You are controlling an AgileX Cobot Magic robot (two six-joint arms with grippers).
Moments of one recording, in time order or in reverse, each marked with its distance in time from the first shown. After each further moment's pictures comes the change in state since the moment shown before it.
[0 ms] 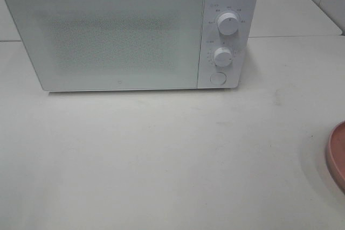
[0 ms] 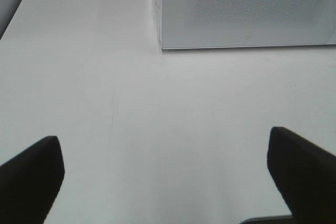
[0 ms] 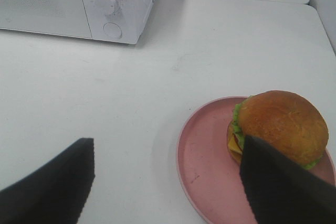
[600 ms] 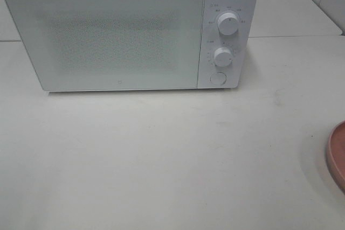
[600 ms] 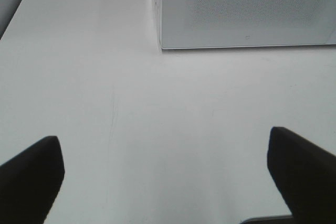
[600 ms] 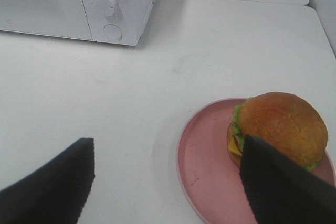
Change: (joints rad) left arm 0.000 0.000 0.000 0.000 0.000 0.000; right arm 0.000 0.000 -0.009 0.000 -0.004 0.002
